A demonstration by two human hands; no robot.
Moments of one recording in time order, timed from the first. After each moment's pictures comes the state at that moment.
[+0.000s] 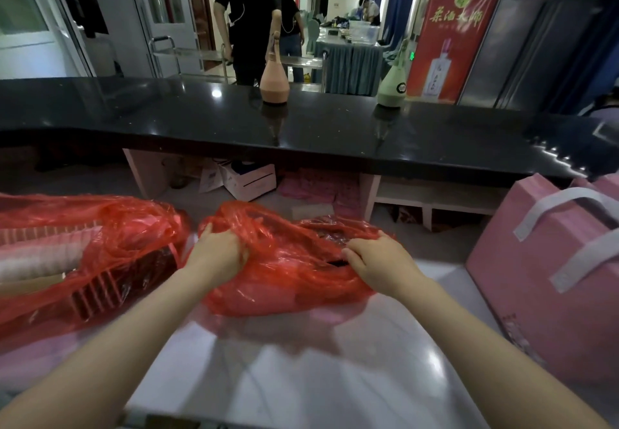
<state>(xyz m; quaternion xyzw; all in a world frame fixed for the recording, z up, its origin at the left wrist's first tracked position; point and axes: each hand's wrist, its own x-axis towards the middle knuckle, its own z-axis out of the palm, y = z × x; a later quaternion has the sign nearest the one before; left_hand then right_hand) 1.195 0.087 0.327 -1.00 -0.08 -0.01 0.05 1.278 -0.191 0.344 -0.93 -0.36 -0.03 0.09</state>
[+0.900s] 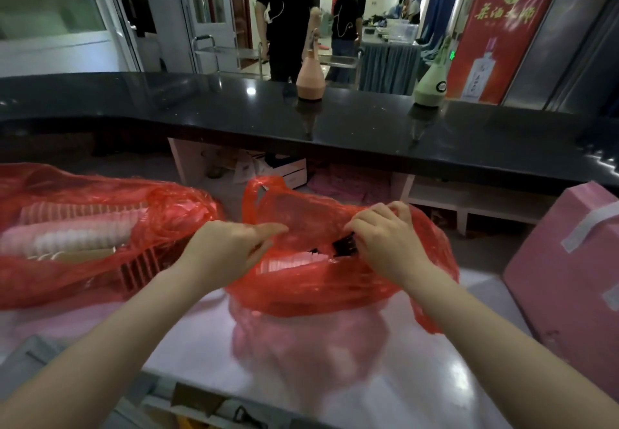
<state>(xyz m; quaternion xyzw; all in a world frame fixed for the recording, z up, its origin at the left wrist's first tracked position) 1.117 0.071 0.385 -0.96 0.08 -0.28 -0.01 1.270 -0.158 0.355 -0.82 -0.46 -0.33 0.09</state>
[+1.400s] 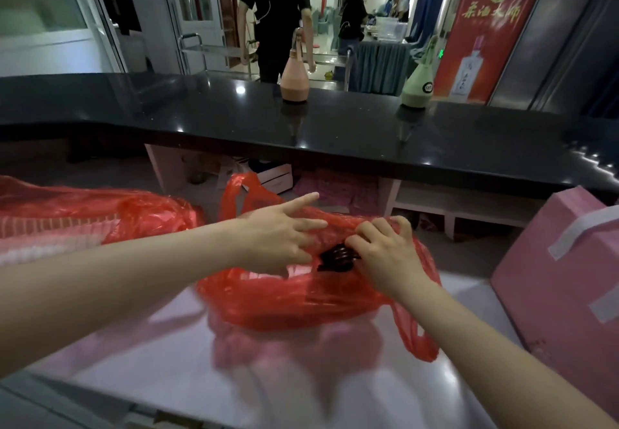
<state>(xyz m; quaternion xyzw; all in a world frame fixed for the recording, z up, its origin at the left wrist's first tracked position) 1.205 0.041 0.407 -0.86 0.35 0.00 0.36 1.302 -0.178 0.325 -0.85 -0.42 -0.31 0.00</state>
